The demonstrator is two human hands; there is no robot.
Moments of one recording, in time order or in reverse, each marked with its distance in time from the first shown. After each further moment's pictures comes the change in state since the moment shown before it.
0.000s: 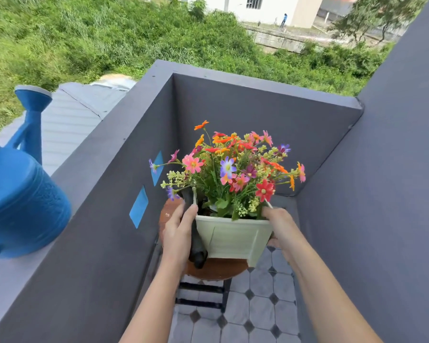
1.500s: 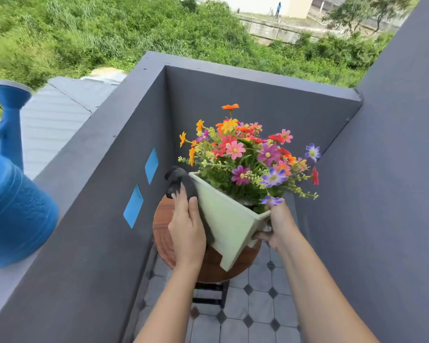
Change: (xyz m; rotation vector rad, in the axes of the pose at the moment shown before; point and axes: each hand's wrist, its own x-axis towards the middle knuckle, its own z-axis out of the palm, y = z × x) left_hand 0.013 -0.018 0.028 0.437 0.205 0.297; right_hand 0.036 -0.002 0.020 0.342 0.095 0.135
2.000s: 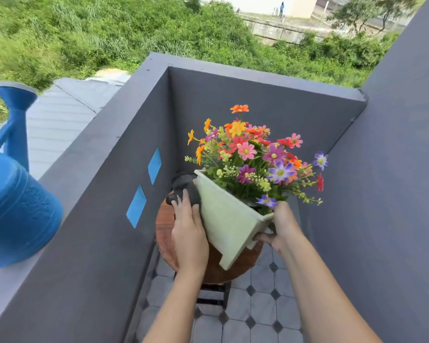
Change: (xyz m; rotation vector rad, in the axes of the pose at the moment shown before) left_hand -0.007 -0.011 0.005 0.035 0.039 -0.037; right_hand 0.005 0.006 -0.004 0.048 -0.013 0.035
